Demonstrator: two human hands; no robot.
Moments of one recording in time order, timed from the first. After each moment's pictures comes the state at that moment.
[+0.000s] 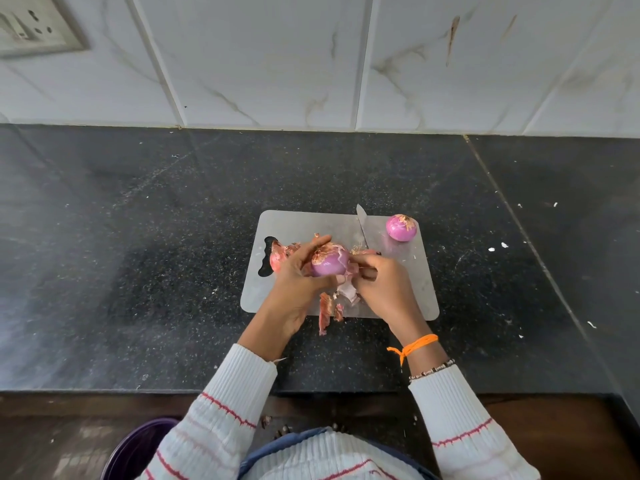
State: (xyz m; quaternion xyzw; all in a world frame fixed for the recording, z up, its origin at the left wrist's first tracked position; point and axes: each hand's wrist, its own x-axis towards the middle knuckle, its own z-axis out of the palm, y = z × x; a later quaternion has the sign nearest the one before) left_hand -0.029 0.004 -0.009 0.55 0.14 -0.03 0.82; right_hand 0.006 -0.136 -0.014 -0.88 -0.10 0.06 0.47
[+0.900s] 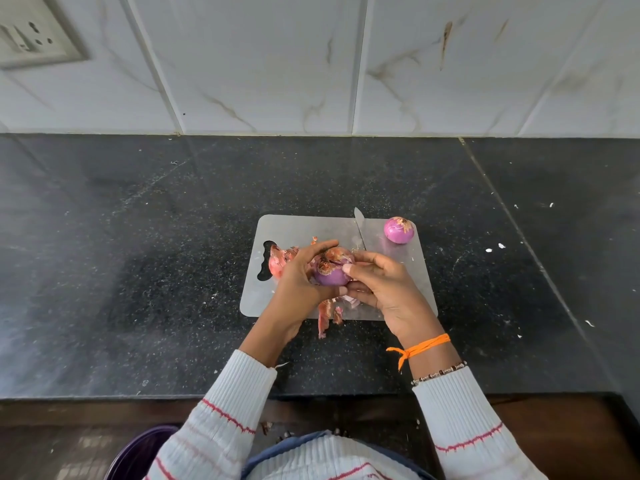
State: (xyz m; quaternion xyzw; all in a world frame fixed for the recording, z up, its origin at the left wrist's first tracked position) left_hand -0.032 0.004 -0.010 0.69 0.06 0.00 0.72; right_hand 0.002 -0.134 0.005 -0.66 0.06 0.21 0.72
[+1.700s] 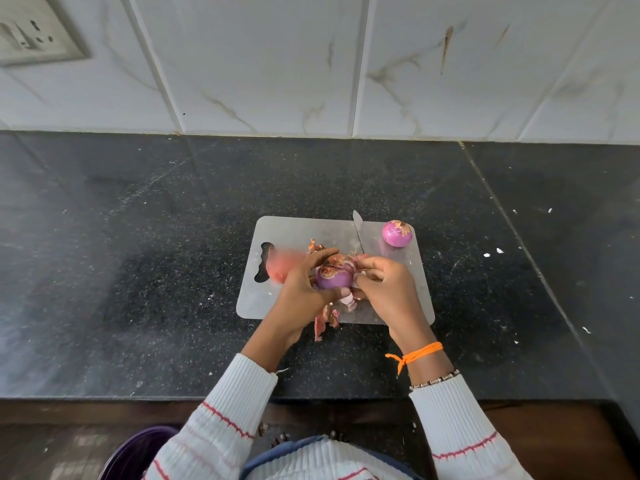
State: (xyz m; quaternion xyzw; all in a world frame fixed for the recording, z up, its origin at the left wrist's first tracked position) left_hand -0.032 -0.005 -0.010 0.68 0.09 -0.02 0.72; right_hand 0.001 -0.140 0.001 -0.83 -0.02 0.07 0.55
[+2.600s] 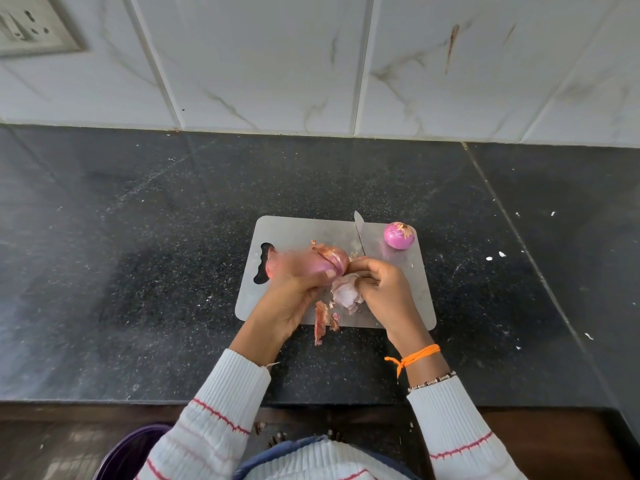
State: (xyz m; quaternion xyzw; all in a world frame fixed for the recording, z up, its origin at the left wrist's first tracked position) left_hand -0.021 0.008 -0.009 0.45 0.18 -0.05 0.87; right_hand 0.012 -0.139 -0.018 -0.81 -0.07 0.08 0.57
